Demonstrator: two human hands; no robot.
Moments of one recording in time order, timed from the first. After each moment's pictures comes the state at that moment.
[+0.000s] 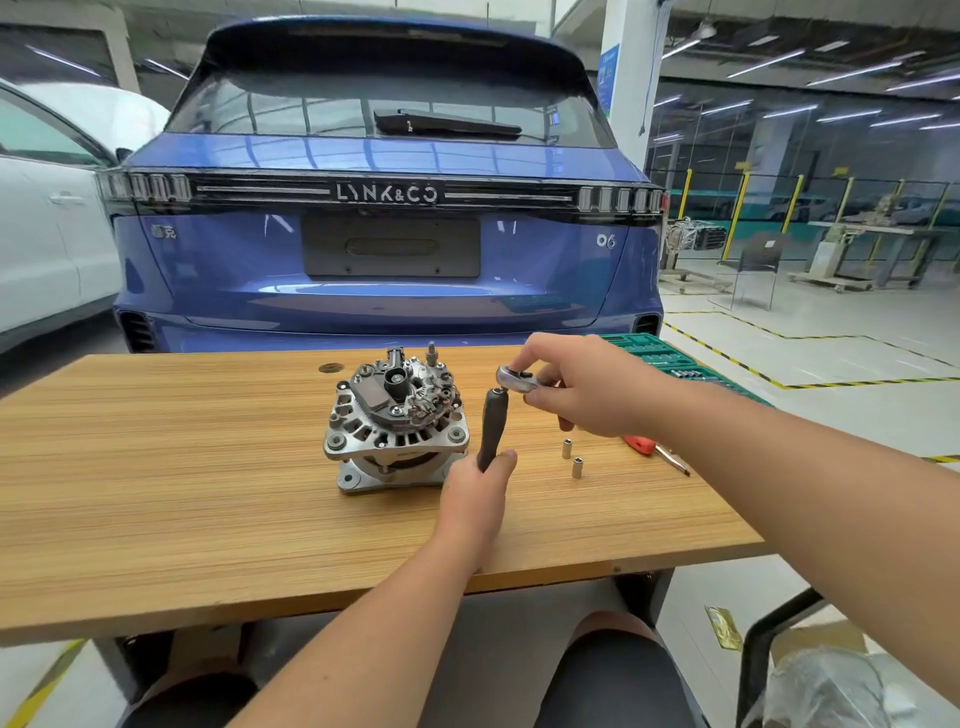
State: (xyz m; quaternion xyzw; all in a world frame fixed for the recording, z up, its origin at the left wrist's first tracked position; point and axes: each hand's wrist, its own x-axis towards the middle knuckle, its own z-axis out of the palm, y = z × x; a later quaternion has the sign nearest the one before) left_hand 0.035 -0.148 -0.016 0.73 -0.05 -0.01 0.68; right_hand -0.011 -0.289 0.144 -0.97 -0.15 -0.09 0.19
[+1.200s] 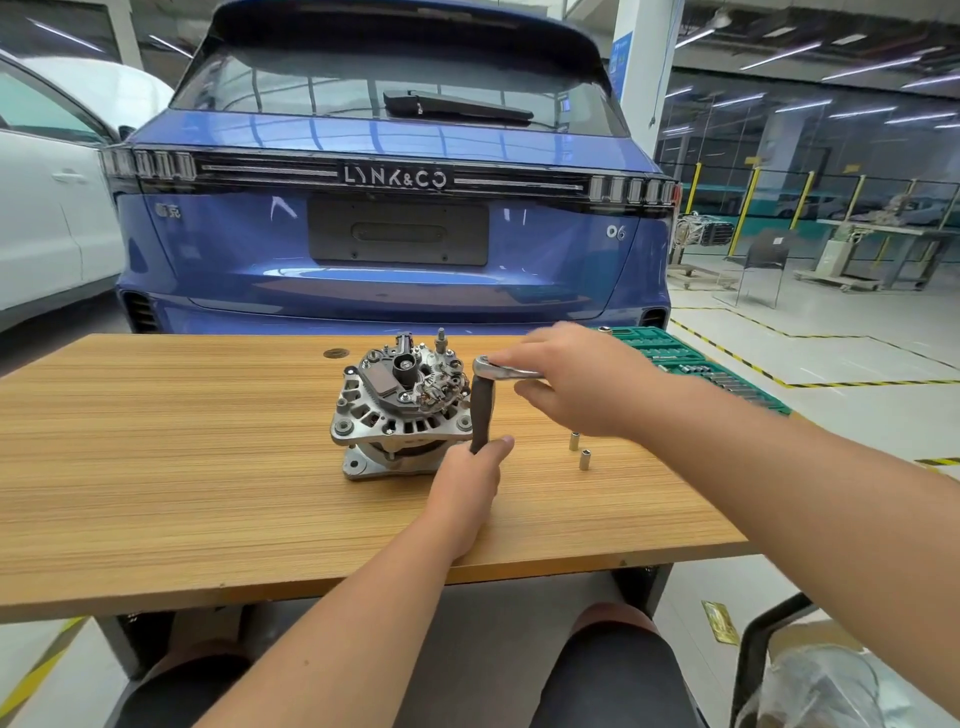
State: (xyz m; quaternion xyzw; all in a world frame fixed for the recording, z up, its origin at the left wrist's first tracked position) left_hand 0.035 -0.129 -0.005 0.74 -0.06 -0.06 0.67; right_hand -0.020 -0.260 0.149 -0.96 -0.21 -0.17 -0.03
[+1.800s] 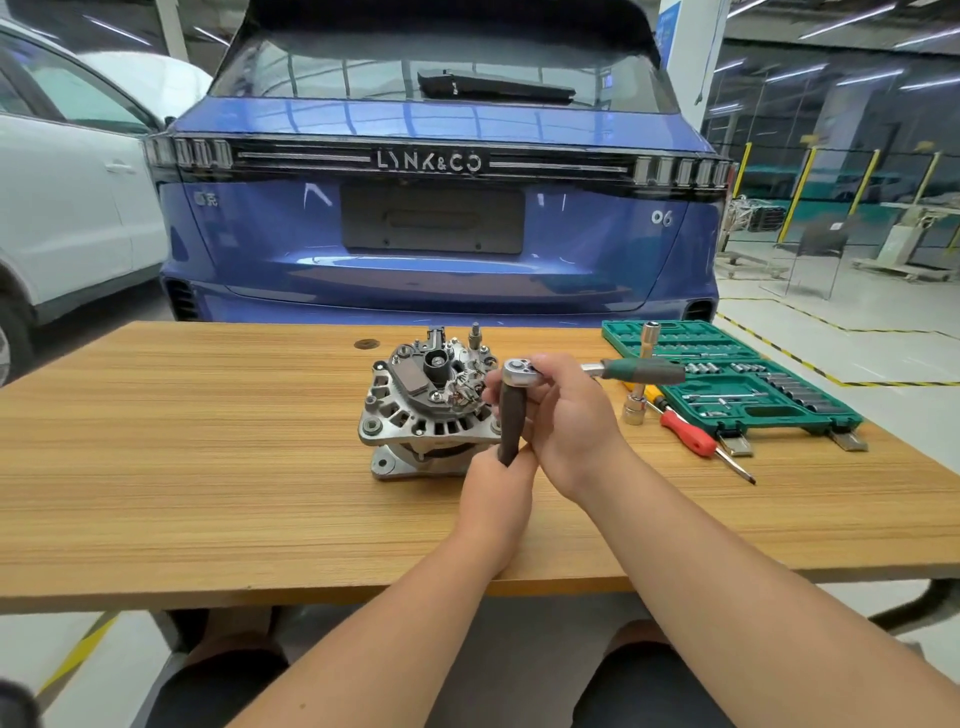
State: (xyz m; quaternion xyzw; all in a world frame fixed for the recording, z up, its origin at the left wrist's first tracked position) left_hand 0.030 -0.131 -0.005 0.73 -0.03 -0.01 0.68; right_hand 0.021 -0.209 0.075 -0.56 -0.04 -0.04 0.83
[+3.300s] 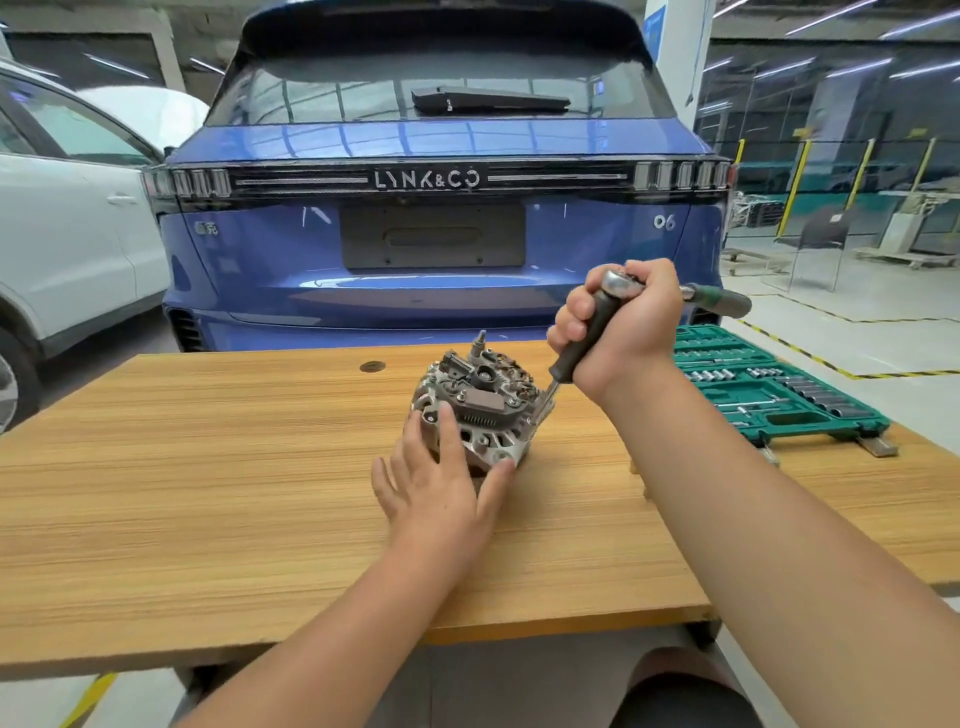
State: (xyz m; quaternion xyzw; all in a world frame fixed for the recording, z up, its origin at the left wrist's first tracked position) left_hand 0.051 -0.065 0.002 0.96 -0.05 0.15 0.24; right_hand 0.070 -0.229 0.151 -0.37 -0.07 -0.13 0.92
